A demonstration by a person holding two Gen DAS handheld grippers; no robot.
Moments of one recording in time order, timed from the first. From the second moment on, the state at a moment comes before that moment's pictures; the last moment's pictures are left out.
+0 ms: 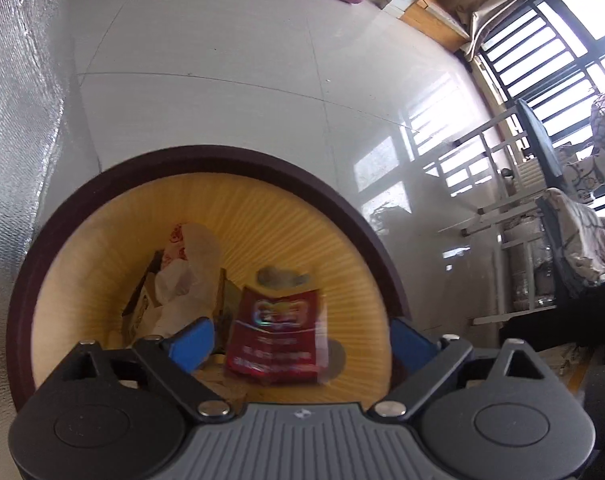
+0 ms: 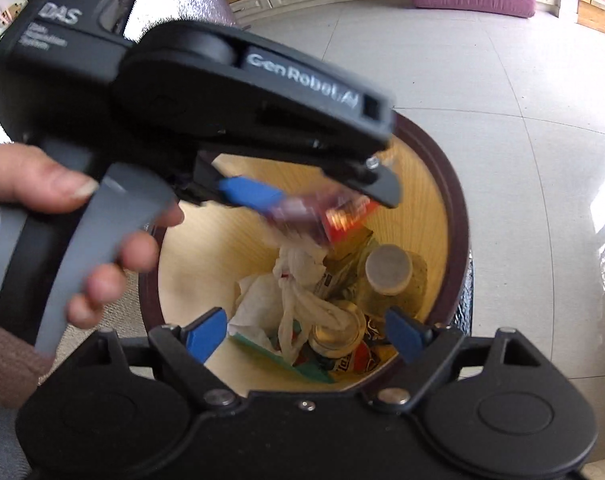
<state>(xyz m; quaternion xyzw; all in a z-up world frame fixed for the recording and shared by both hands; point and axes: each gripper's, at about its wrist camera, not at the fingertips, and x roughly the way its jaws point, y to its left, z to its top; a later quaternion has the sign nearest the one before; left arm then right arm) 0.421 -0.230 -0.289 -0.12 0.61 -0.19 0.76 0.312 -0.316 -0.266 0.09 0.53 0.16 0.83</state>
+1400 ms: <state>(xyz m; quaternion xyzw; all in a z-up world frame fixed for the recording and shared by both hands) 0.321 -0.155 -0.136 -0.09 0.52 -0.17 0.83 0.251 -0.329 -0.148 0.08 0.44 0.06 0.89</state>
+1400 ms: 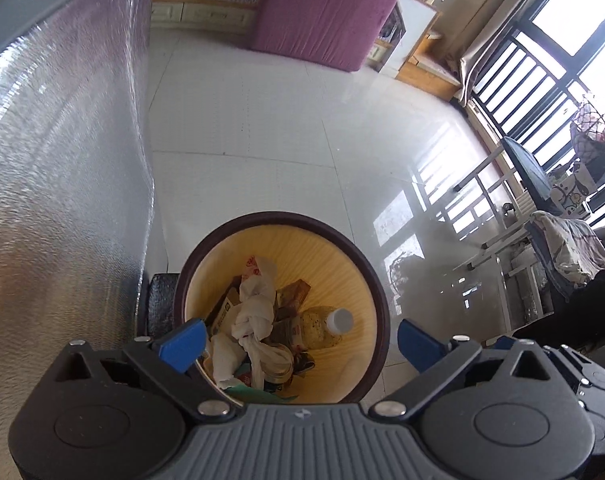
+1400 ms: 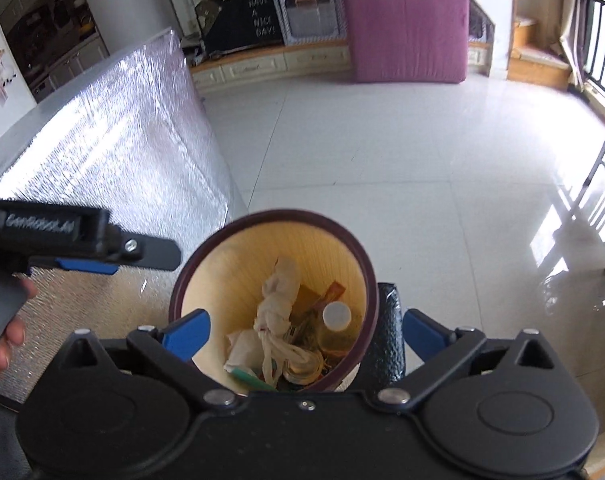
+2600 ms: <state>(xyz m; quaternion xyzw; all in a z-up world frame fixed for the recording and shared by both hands) 0.123 -0.086 -0.049 0.02 0.36 -0.11 0.93 0.094 -0.298 -0.052 0.07 0.33 -0.02 0.94</state>
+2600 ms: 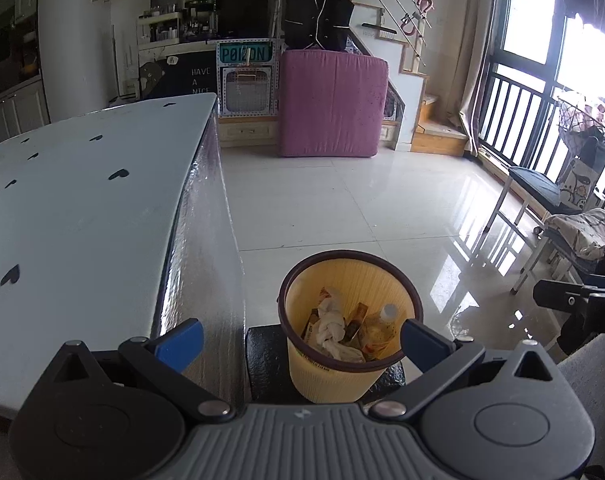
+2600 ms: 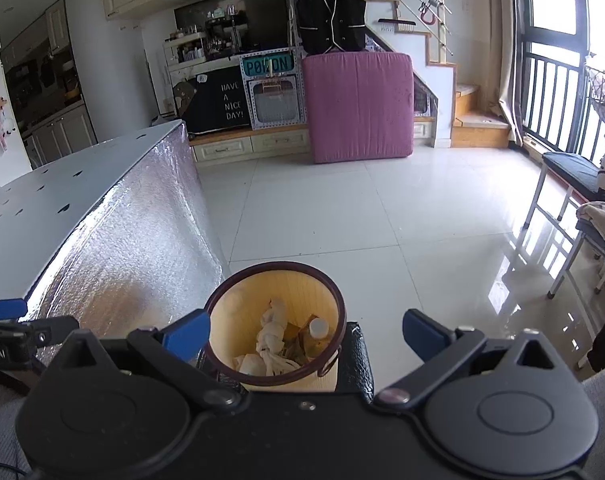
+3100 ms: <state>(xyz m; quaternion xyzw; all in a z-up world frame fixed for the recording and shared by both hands) 0.096 -0.073 -0.064 0.03 0.35 -0.08 0.93 0.061 -0.276 -0.059 0.05 0.32 -0.04 0.94</state>
